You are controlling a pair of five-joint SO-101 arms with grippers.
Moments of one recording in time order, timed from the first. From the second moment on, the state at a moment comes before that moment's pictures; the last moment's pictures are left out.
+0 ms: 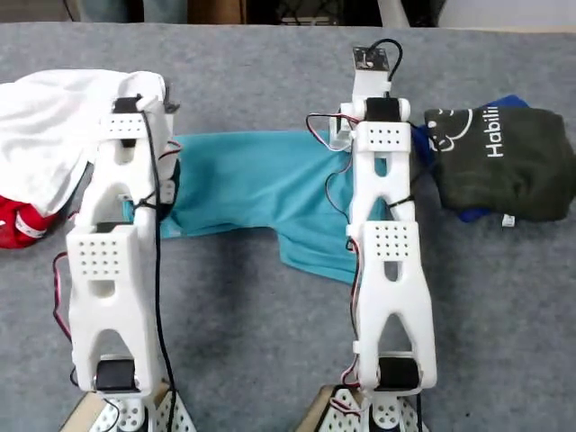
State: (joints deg) left arm -7.6 46.2 -34.4 100.4 -6.9; right arm 0.1 83.0 -93.1 90.0 -1.2
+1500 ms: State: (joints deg) left arm -11.1 30.0 -32.8 91.0 -2.2; right arm 0.4 83.0 -93.1 90.0 -1.2
